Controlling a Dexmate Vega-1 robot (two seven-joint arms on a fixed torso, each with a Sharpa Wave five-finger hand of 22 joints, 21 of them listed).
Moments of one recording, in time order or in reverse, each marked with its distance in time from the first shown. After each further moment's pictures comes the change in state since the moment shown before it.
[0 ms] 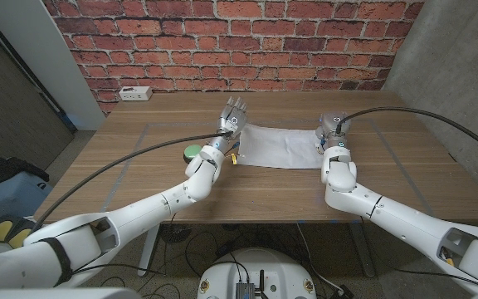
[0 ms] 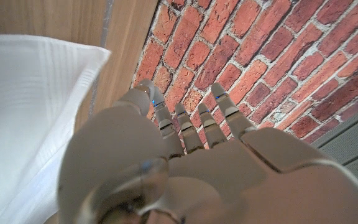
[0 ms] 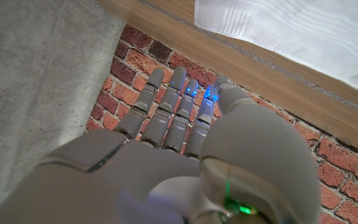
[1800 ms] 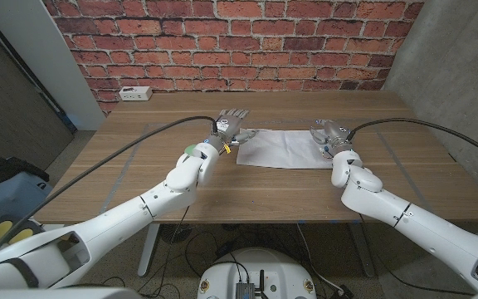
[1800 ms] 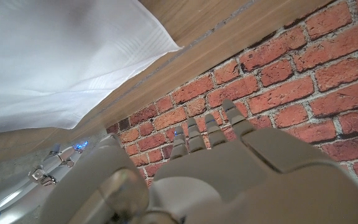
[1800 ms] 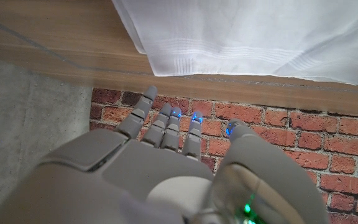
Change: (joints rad) left arm 0.132 0.170 -0.189 -0.442 -0.638 -0.246 -0.239; left_hand -0.700 -0.083 -0.299 0.295 0.032 -0.629 0.125 -0.226 -0.178 -0.313 0.143 -0.032 -0.012 -0.227 0.095 -0.024 0.009 -0.243 0.077 -0.123 -0.005; right arm -0.160 -0.116 0.200 -0.215 0.390 0.214 0.033; right_hand -0.546 0.035 -0.097 0.243 0.004 -0.498 0.050 -0.012 -0.009 -0.509 0.081 -0.047 -0.079 -0.517 0.026 -0.197 -0.263 -0.208 -0.022 -0.207 -0.030
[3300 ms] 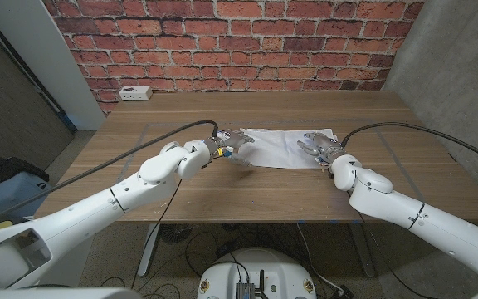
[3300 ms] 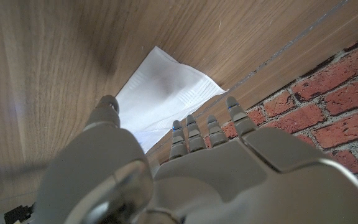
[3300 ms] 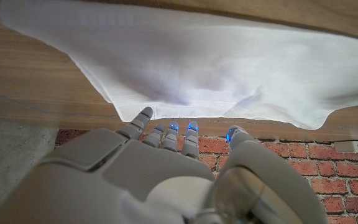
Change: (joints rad) left arm 0.007 0.161 -0.049 -0.162 -0.004 -0.212 -0.393; left_hand 0.366 -0.023 0.044 -0.272 0.107 0.130 -0.048 0.065 0.000 0.077 -0.061 0.059 -0.002 0.002 -0.007 0.024 -0.004 0.074 0.035 -0.056 -0.005; right arm 0.015 -0.095 -0.060 -0.099 0.093 0.010 0.183; right_hand -0.068 0.004 0.006 -0.023 0.015 -0.148 -0.040 0.012 -0.004 -0.180 -0.040 0.012 -0.004 -0.241 0.003 0.008 -0.121 -0.182 -0.021 -0.167 0.001
